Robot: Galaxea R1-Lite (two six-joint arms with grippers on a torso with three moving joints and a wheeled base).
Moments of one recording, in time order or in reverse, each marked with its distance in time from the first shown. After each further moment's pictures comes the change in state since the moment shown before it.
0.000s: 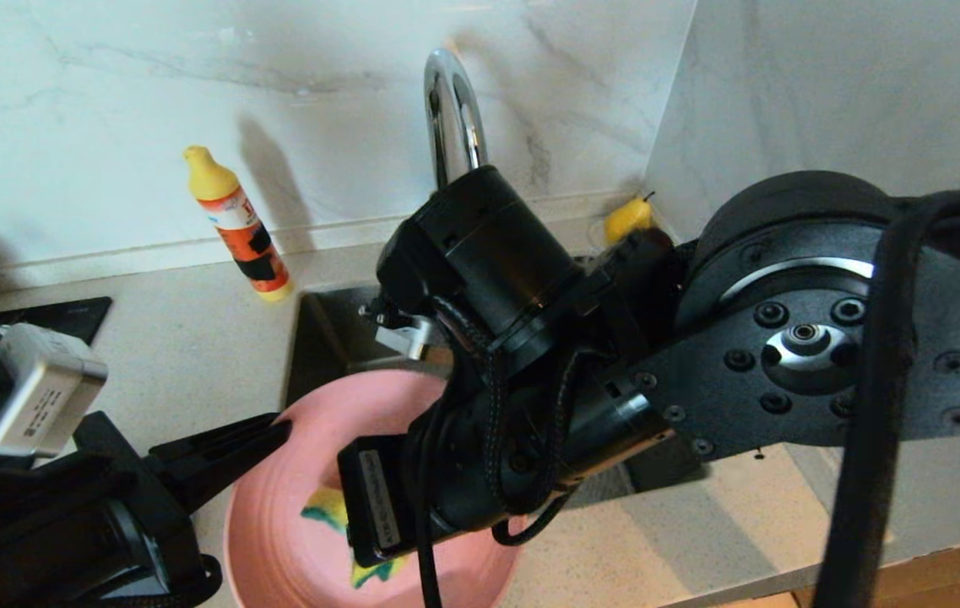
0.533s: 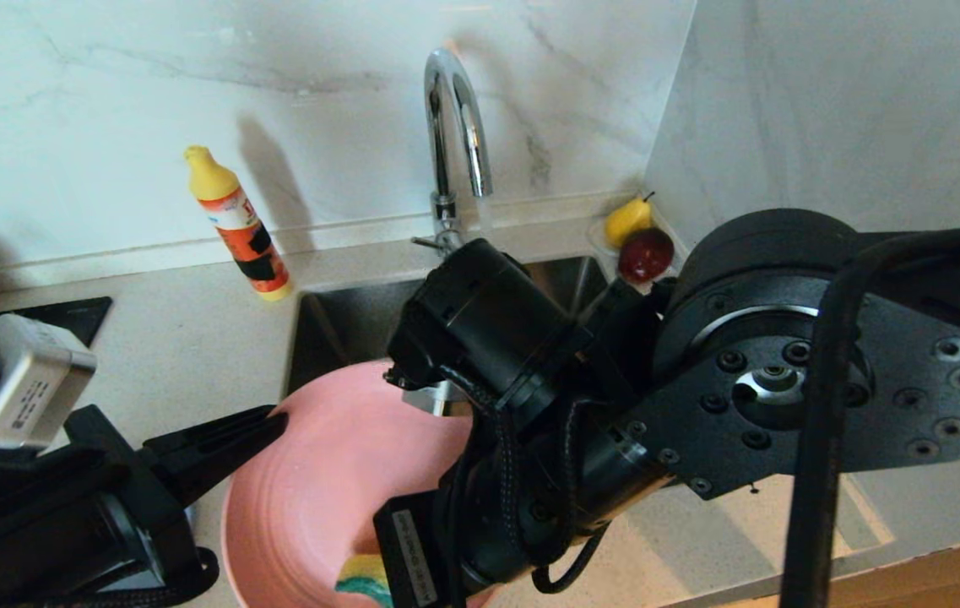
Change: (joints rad) left arm 0.001 -0.006 -0.010 0.000 0.005 -0.001; right arm -0.004 -0.002 0.069 0.099 -0.008 0.007
